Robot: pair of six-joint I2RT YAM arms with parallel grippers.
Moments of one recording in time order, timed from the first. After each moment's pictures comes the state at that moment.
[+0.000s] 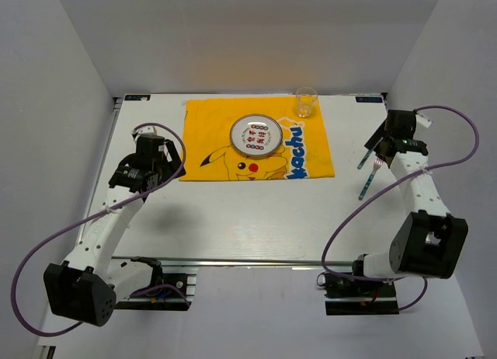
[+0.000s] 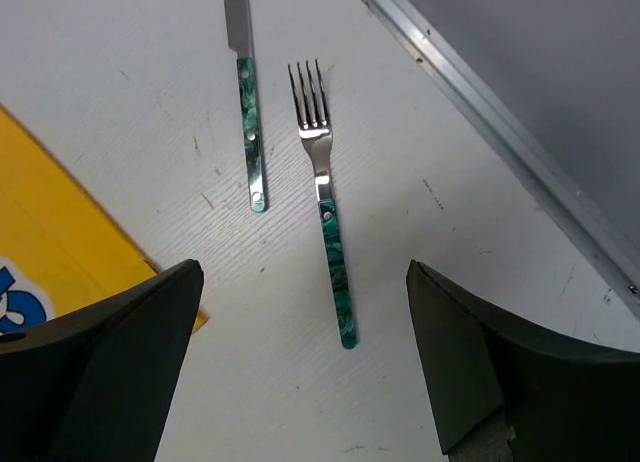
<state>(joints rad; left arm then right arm) -0.23 1.10 0.98 -0.69 -0.29 -0.48 -0.09 1.36 1.13 -0.56 0.38 0.48</state>
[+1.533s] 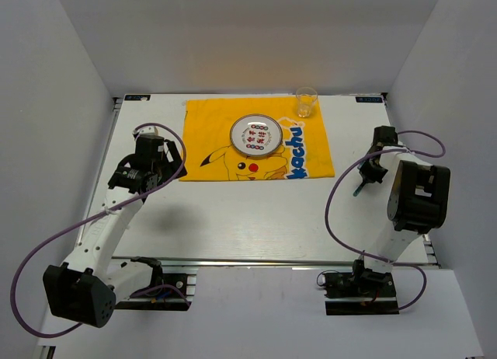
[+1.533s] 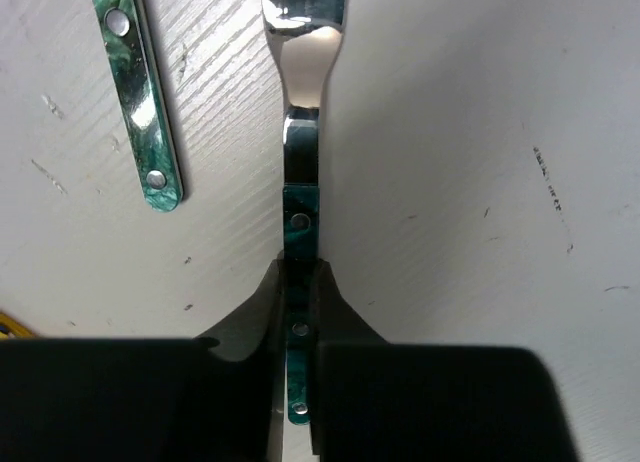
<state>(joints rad) -0.23 1.09 0.97 -0.69 -0.25 -0.48 -0.16 1.78 1.07 -0.45 0.20 0.46</state>
